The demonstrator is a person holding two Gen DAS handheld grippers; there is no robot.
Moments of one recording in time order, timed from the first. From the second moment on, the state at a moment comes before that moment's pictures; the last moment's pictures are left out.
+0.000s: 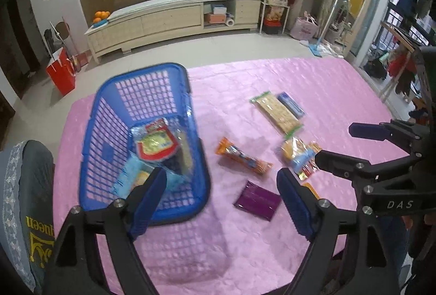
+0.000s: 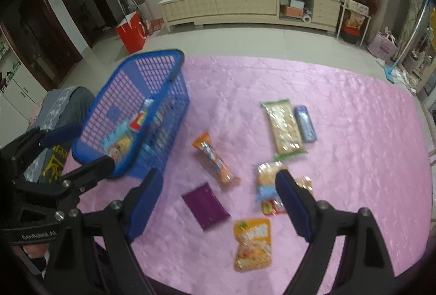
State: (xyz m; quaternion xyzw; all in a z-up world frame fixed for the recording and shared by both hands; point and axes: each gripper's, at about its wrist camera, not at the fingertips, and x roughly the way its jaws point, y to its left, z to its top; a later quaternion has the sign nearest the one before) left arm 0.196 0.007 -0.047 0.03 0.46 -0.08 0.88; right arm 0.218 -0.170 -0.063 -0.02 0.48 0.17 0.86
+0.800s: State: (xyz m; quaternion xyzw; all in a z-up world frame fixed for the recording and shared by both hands) left arm 0.155 -0.035 -0.145 0.05 0.51 -0.07 0.85; right arm 0.179 -0.214 -0.156 -0.06 0.51 0.13 0.85
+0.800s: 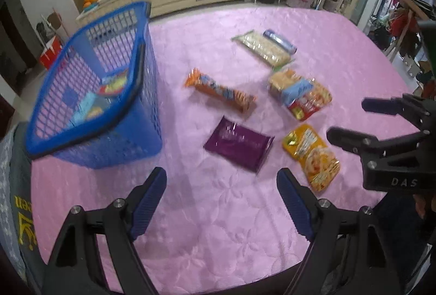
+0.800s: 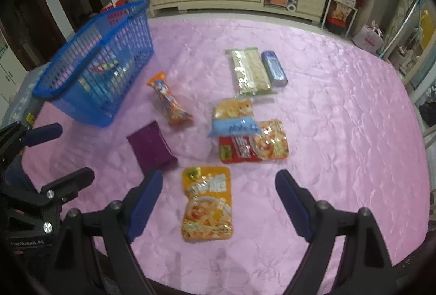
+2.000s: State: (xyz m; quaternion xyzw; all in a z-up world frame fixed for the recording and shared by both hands) left arm 0.165 -0.015 -0.201 -0.02 0.56 -0.08 0.82; right arm 0.166 -0.182 -0.217 -0.11 0.53 0.17 0.82
